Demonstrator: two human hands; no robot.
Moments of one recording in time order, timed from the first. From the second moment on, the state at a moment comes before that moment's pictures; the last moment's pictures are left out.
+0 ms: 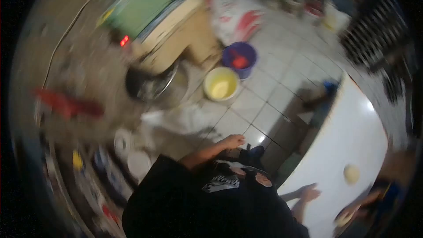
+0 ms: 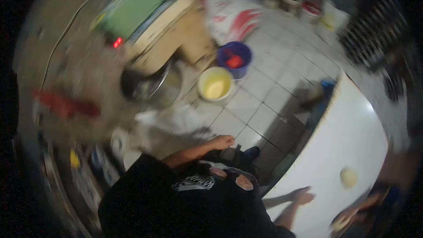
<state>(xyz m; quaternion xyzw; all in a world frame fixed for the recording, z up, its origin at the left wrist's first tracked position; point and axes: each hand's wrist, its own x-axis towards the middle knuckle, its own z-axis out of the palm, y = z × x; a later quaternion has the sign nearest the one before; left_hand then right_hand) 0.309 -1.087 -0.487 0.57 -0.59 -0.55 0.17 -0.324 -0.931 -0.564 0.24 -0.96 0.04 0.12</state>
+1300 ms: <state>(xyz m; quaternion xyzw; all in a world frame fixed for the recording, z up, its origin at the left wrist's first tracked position) 0.494 -1.048 -0.518 0.56 -0.49 -0.68 -0.01 0.019 -0.847 -0.411 0.37 -0.86 0.31 -0.18</state>
